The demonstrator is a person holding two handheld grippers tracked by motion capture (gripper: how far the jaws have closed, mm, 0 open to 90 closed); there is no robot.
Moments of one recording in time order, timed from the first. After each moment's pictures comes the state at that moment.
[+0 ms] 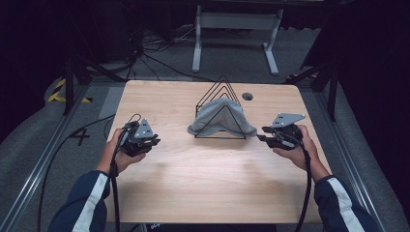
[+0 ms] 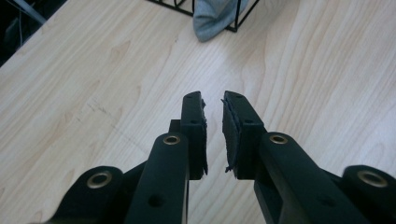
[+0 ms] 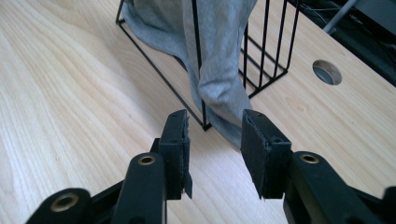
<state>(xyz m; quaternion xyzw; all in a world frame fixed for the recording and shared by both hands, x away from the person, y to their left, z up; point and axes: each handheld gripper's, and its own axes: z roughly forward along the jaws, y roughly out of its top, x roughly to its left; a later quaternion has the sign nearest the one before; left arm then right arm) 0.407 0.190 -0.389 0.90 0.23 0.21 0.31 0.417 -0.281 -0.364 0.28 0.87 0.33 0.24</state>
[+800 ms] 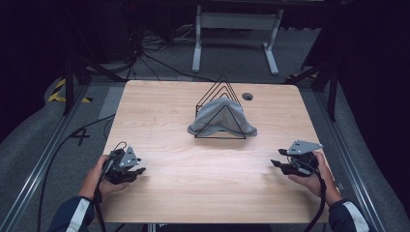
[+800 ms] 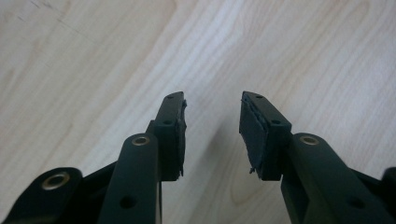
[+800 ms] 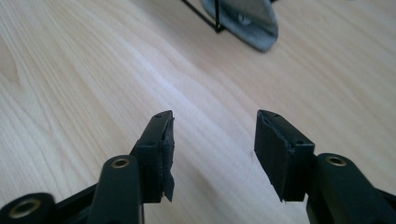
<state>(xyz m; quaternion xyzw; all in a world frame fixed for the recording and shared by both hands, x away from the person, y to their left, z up) 0.356 0.232 -0.446 0.91 0.24 0.18 0.27 0.363 -0.333 -0.420 0.31 0.87 0.32 0.22</state>
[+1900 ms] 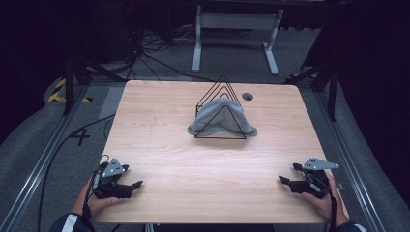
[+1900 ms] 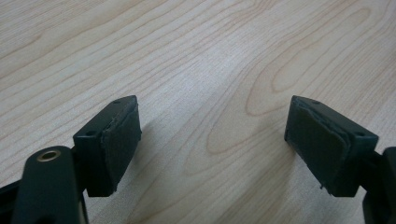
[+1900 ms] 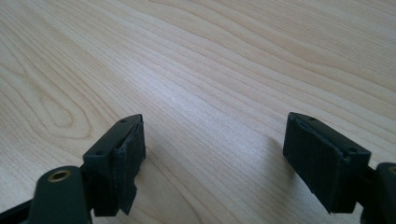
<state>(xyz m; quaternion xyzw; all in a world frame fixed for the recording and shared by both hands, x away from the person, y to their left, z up) 0.334 0.262 -0.483 0.85 0.35 0.15 0.36 0.329 -0.376 -0.468 0.41 0.82 0.36 0.20</state>
